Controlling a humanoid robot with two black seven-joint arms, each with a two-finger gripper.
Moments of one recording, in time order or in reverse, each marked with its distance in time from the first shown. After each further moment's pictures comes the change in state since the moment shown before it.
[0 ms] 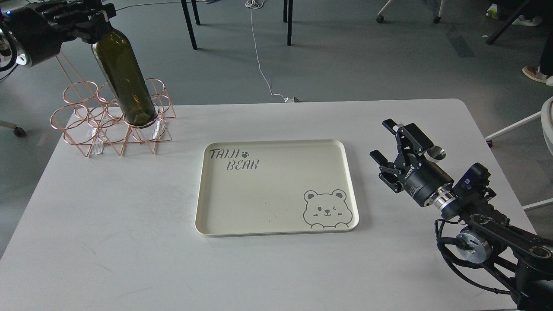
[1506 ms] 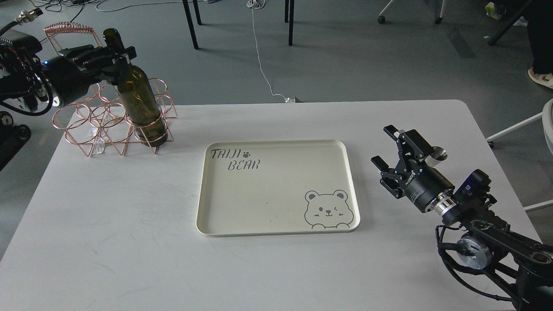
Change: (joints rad) left arm 0.159 -0.078 0.015 0.017 -0.003 0.116 0.000; right arm -0.031 0.002 0.010 0.002 -0.002 -0.001 0.000
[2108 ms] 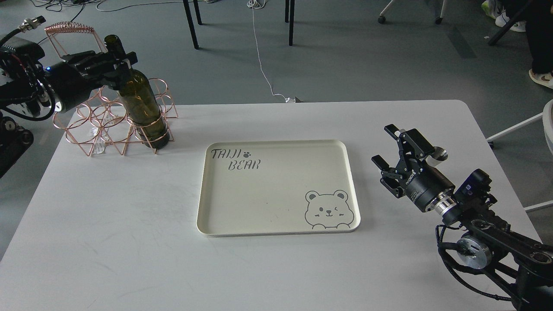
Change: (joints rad) left arm 0.008 -0.006 -0.005 0.000 -0.003 0.008 0.000; right arm -0.002 0.003 0.005 0.000 0.000 0.000 0.000
